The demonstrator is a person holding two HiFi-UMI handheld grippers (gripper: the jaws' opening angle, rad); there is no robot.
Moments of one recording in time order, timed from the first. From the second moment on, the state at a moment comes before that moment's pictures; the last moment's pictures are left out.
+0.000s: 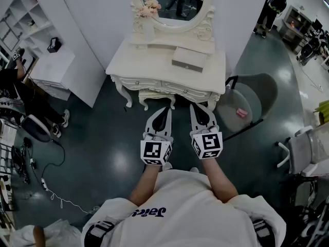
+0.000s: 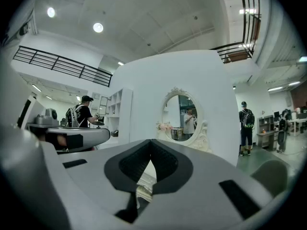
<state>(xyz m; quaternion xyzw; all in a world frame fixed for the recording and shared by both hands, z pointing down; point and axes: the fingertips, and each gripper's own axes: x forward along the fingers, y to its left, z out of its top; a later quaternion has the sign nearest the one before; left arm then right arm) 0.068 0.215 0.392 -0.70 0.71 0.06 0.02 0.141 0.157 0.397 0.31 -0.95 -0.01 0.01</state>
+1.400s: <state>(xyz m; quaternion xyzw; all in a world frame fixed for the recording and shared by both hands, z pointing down) -0.051 -0.011 0.441 -0.74 0.67 0.03 -0.03 0.005 -0.065 0.448 0.33 -0.94 0.08 0.04</state>
